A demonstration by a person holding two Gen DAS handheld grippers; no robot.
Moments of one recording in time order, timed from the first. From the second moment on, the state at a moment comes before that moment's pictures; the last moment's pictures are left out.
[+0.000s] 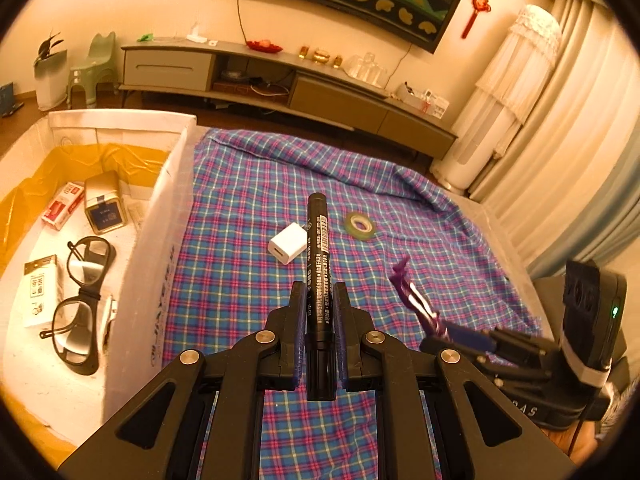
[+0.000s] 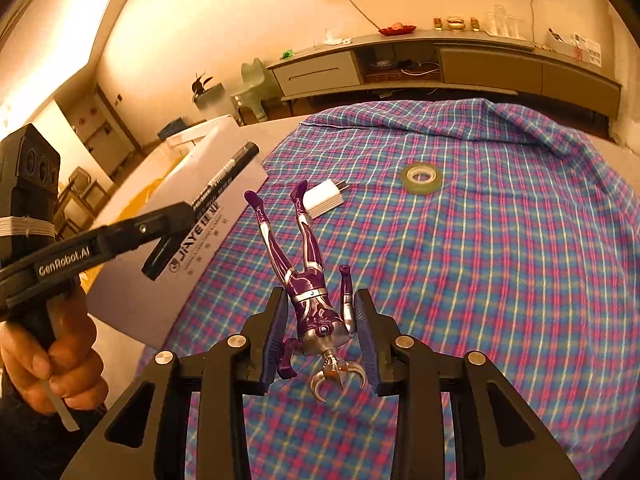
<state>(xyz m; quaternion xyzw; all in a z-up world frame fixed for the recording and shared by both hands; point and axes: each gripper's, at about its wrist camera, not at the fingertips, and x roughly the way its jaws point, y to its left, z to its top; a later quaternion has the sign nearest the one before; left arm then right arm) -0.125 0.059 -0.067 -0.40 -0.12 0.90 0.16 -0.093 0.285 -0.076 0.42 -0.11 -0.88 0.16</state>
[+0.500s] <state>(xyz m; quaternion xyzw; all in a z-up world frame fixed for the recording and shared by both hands) -0.098 0.033 -0.041 -0.36 -0.14 0.91 0.17 -0.057 0.265 -0.063 0.41 -0.16 -0.89 0.15</state>
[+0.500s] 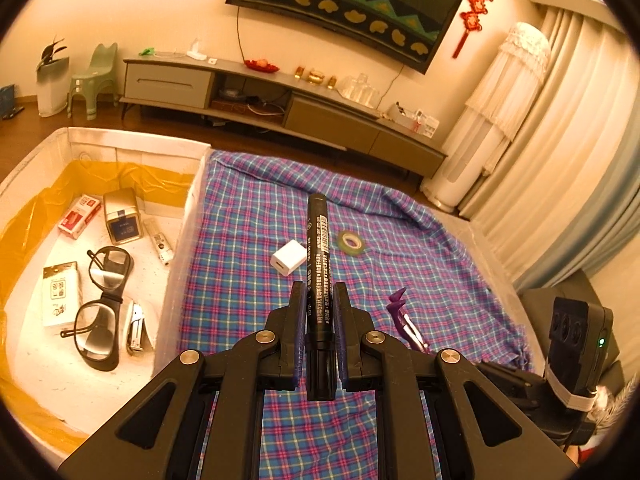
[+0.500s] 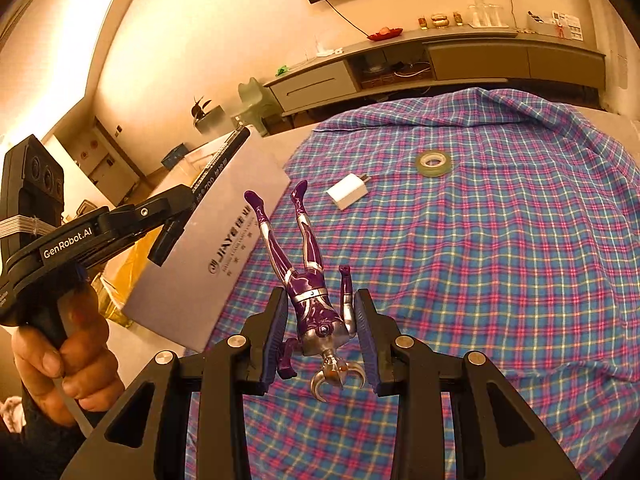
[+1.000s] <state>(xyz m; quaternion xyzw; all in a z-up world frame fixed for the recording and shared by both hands) -0.077 0.000 -0.014 -0.33 -0.17 0.91 0.17 -0.049 0.220 -0.029 0.39 -0.14 -0.89 0.17</state>
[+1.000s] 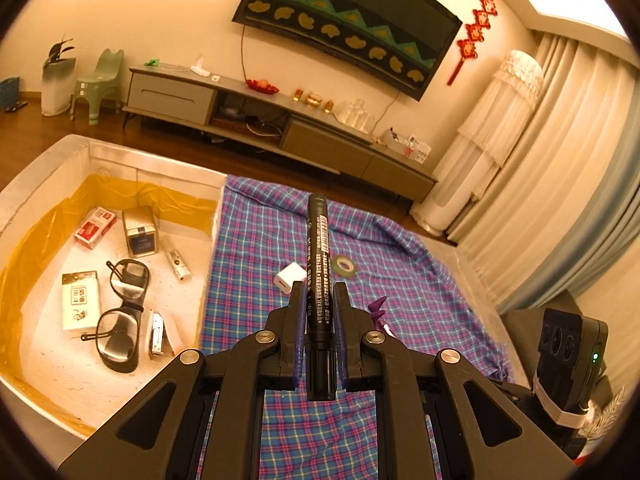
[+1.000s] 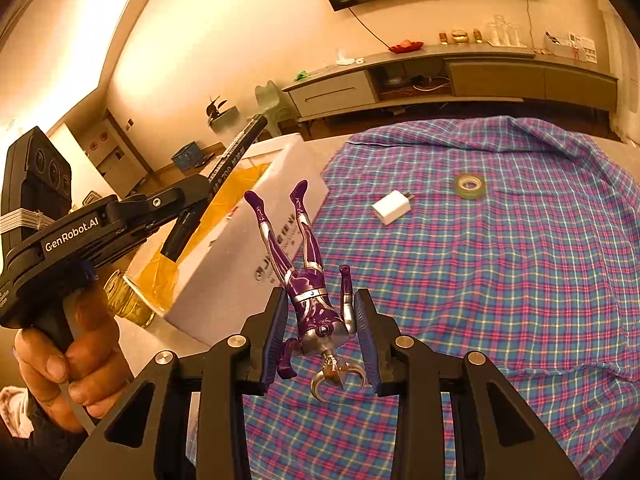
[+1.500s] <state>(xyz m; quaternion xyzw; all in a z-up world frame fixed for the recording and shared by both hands) -0.062 -0.038 0.006 -0.30 -0.21 0.92 0.17 -0.046 0.175 0.000 0.38 -0.11 -0.90 0.18</state>
